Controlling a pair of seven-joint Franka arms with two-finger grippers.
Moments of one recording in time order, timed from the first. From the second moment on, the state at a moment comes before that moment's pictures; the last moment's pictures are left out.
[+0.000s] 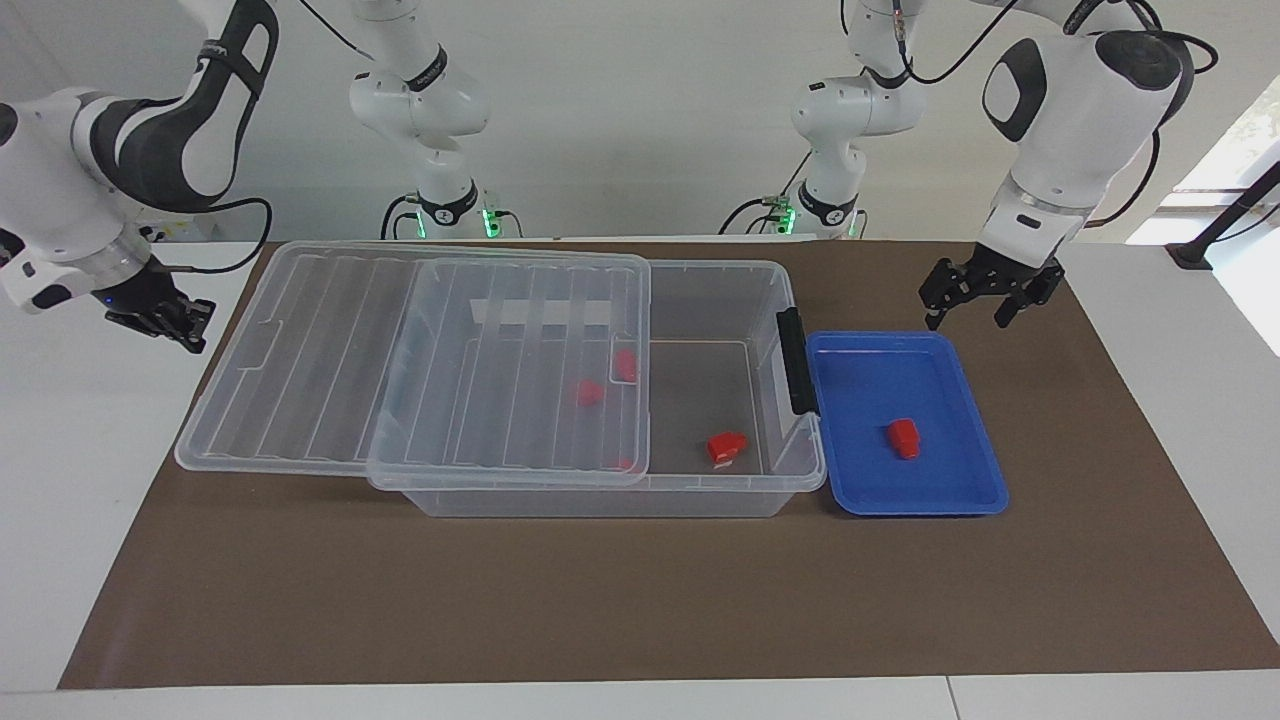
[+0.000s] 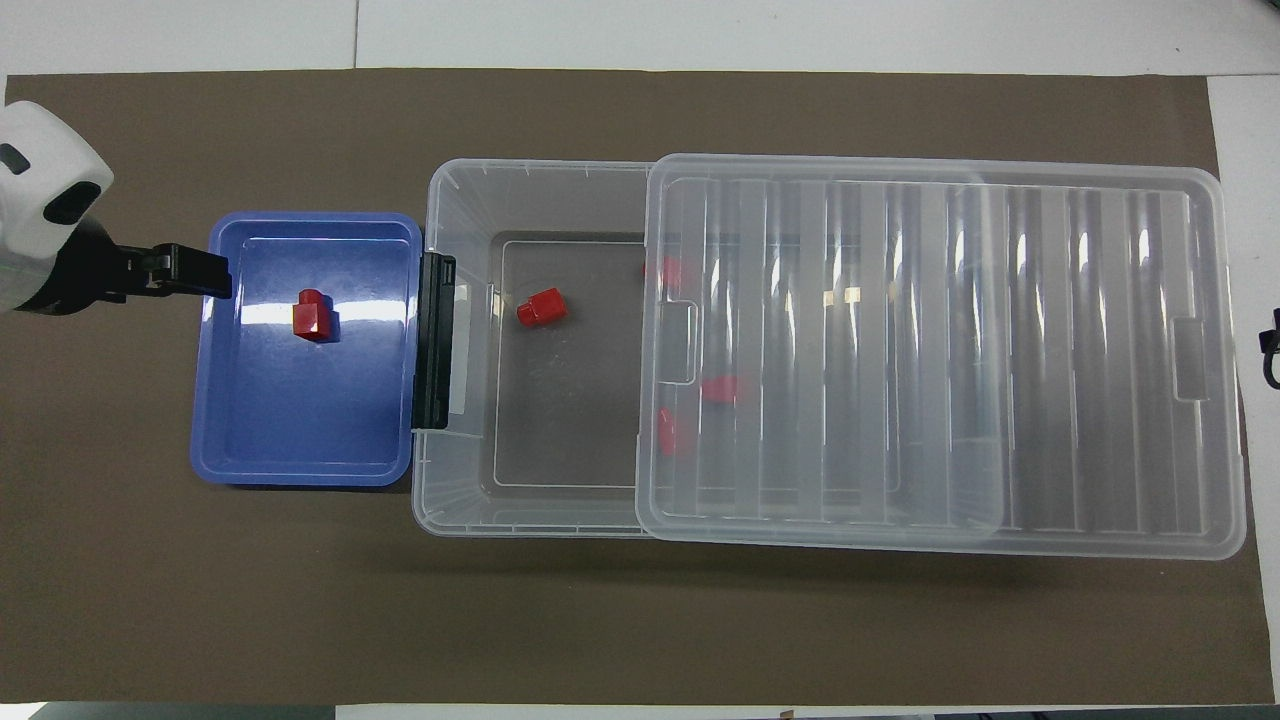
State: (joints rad) left arm 0.03 -0.02 -0.15 -1.73 -0.01 1.79 -0.07; right arm -0.11 0.09 -0.27 -1.83 -0.02 1.87 -0.33
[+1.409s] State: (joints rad) left arm 0.04 -0.04 -0.14 -1.66 -0.01 1.63 -0.07; right arm -0.10 0.08 -0.02 -1.88 -0.02 1.88 0.04
